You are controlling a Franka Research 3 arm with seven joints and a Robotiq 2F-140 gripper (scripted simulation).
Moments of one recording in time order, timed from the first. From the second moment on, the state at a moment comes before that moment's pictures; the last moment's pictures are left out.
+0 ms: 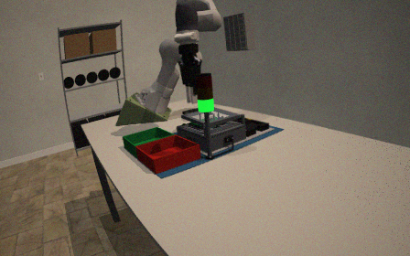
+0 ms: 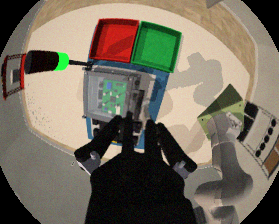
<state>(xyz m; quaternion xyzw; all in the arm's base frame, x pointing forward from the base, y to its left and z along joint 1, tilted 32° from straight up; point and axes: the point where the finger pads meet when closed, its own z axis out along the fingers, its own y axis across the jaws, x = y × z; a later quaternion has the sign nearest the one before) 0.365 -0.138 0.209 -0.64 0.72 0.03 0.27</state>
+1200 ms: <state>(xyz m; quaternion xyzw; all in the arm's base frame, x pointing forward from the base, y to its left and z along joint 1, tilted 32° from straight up) 0.370 -0.131 0.194 -0.64 0.72 0.04 0.27</state>
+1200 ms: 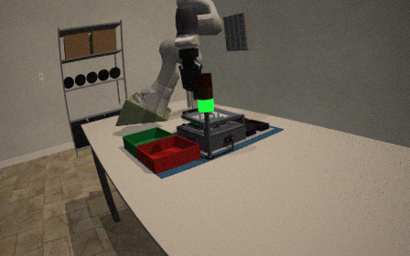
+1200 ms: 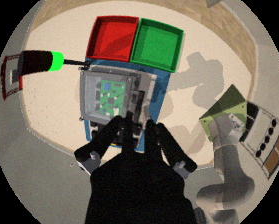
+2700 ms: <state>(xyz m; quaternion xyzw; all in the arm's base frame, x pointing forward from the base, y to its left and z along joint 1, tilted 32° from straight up) 0.379 -0.120 0.171 -0.64 0.72 0.04 0.27</state>
